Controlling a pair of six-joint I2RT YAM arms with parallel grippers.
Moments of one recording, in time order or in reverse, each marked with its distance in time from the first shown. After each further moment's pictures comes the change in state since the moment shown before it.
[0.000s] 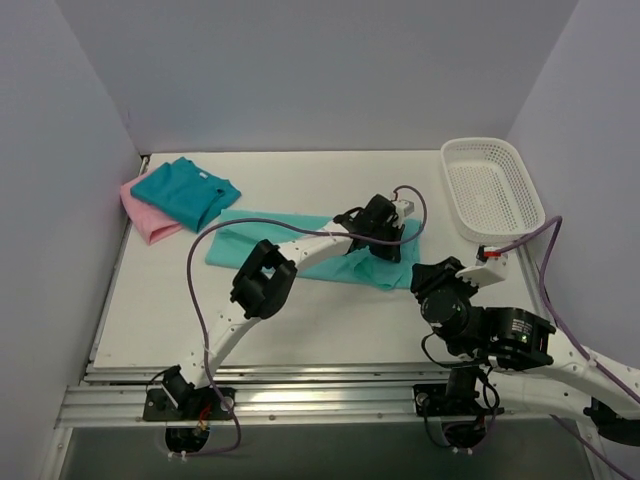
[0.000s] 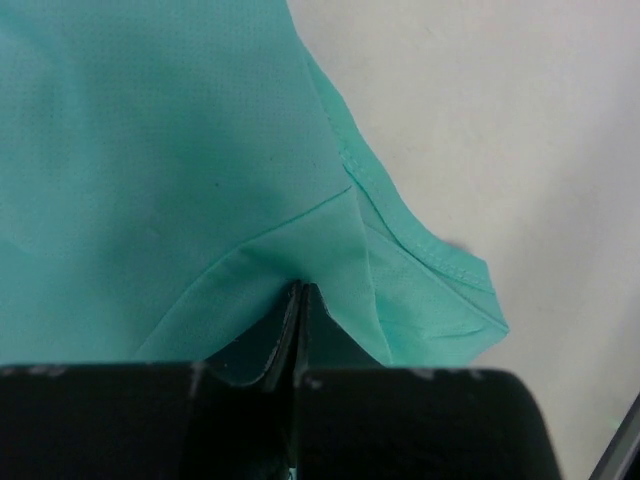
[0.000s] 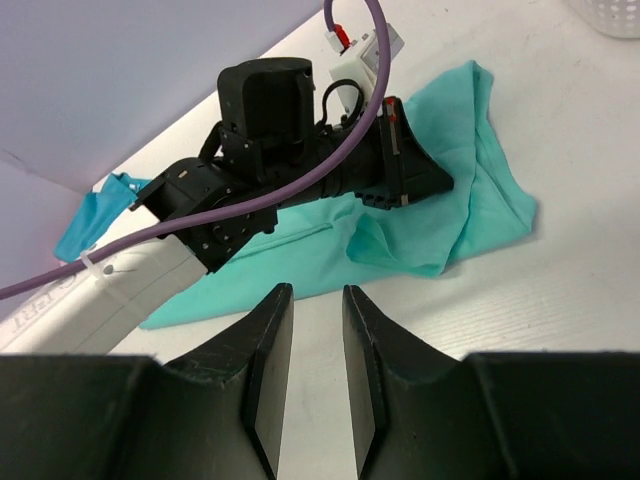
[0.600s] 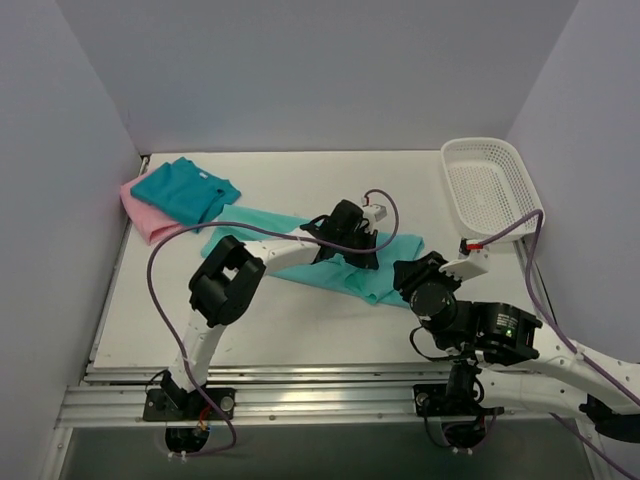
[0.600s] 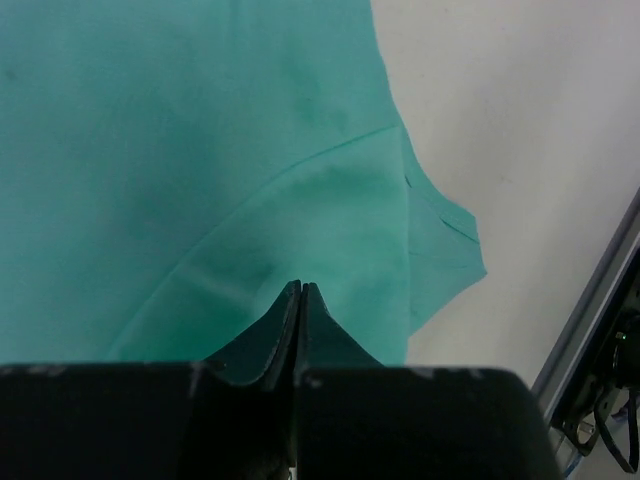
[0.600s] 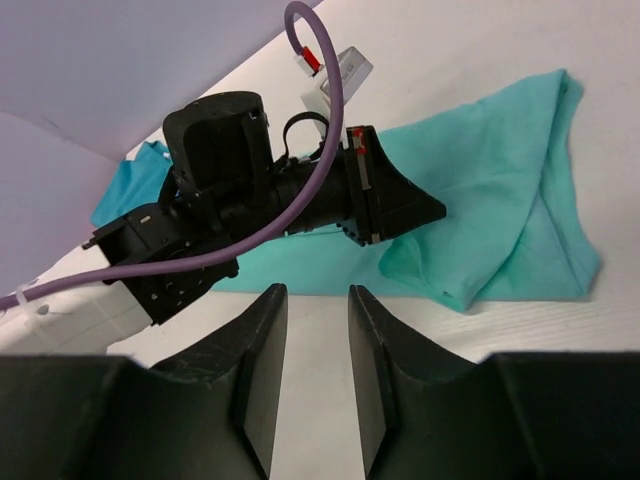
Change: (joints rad) left arm 0.068 -0.358 -0.543 0.238 0.076 -0.024; right arm -0.005 0.065 0.013 0.141 -0.083 -0.045
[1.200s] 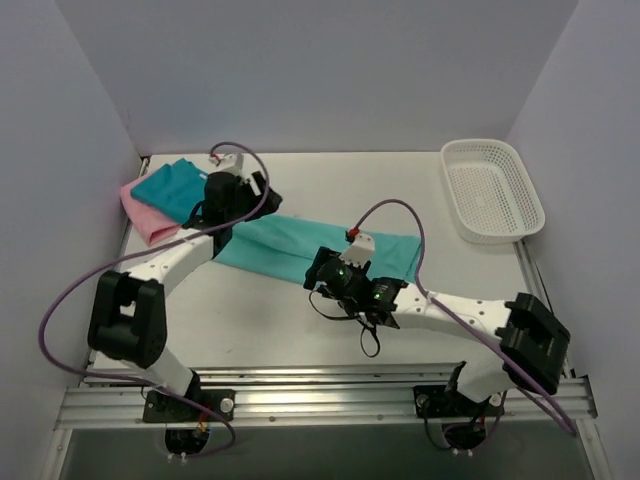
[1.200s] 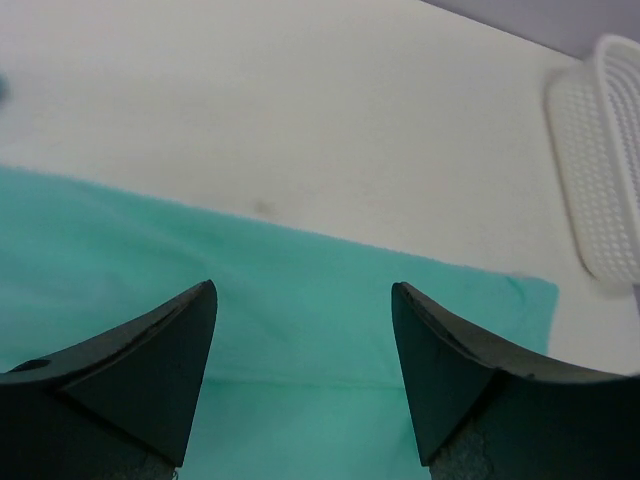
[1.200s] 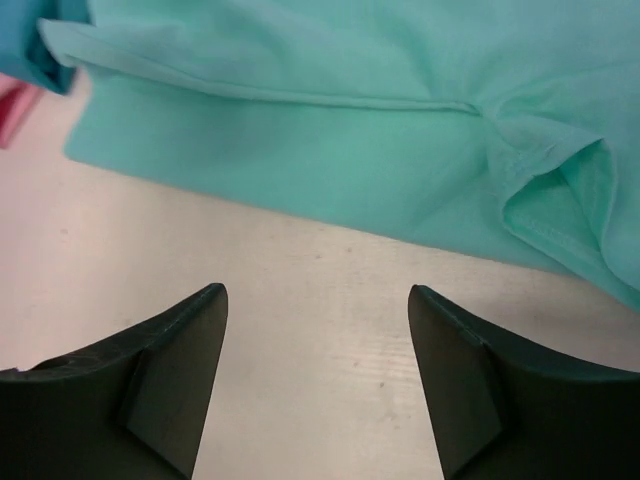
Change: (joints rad) left arm 0.536 -0.631 -0.562 0.224 -0.335 -0.191; right arm -0.190 0.718 -0.078 0.643 -0.460 -0.153
